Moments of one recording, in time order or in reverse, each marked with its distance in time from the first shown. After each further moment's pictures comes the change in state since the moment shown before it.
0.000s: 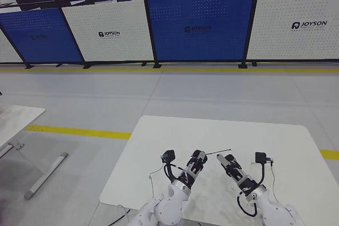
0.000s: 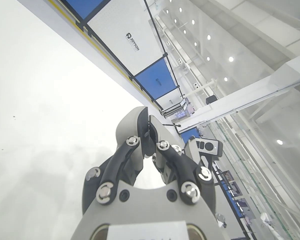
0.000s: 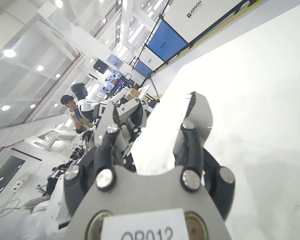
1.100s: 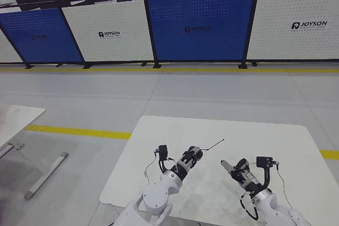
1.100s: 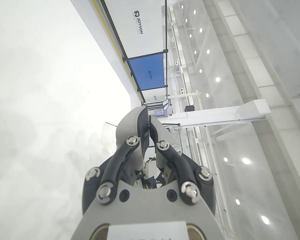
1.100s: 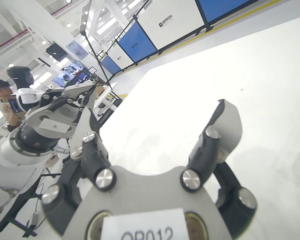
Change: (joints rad) left arm 0.019 0.008 -0.138 -0.112 -0.351 0.128 -0.202; right arm -0.042 0.018 0.041 -0.024 -0.311 0.056 -0.086
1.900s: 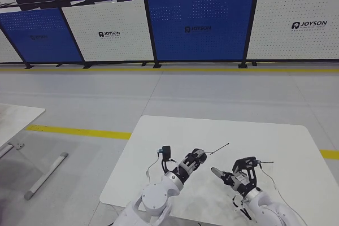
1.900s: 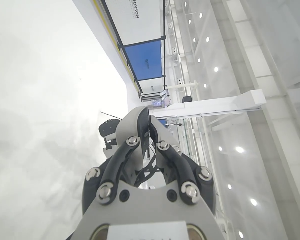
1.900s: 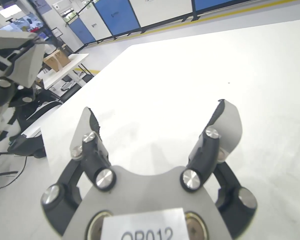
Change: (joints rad) left arm 0.007 0.007 0.005 -0.007 -0.021 -0.026 -0.074; right arm 0.061 -0.001 -0.084 0.067 -0.277 -0.003 0.020
